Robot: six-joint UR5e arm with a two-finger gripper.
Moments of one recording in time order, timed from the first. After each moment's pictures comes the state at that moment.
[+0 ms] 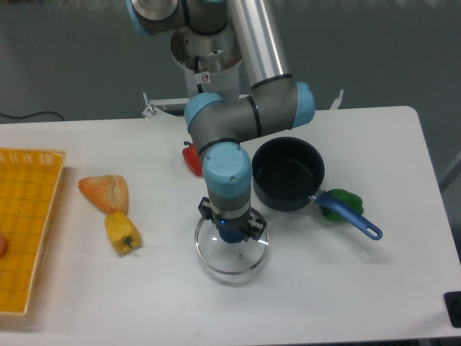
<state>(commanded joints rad) 2.35 -2.06 -1.59 -1.09 1.60 0.73</state>
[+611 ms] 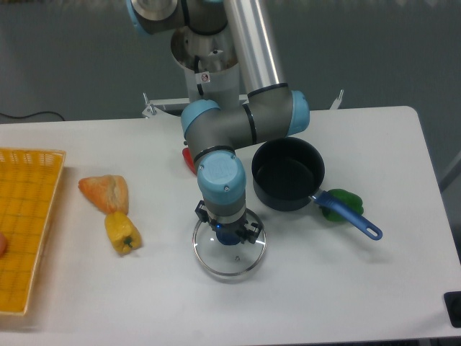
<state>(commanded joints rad) 2.35 -2.08 -1.60 -1.08 1.61 0.73</state>
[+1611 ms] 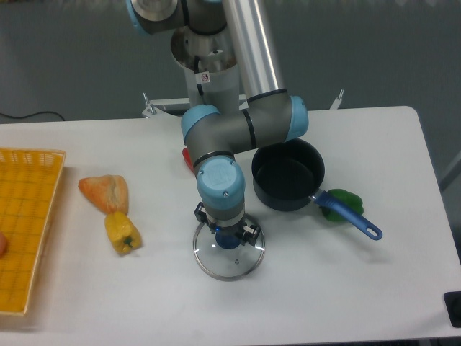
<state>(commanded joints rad) 2.35 -2.07 -1.58 -1.08 1.63 0.75</state>
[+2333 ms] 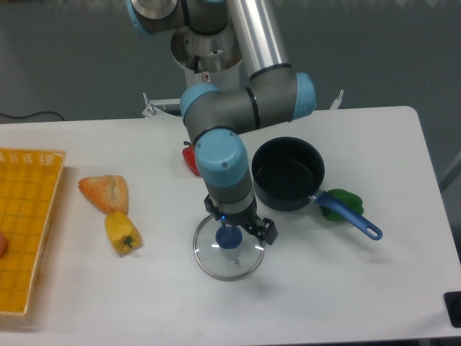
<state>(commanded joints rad) 2.37 -1.97 -1.54 -1.08 1.68 1.08</state>
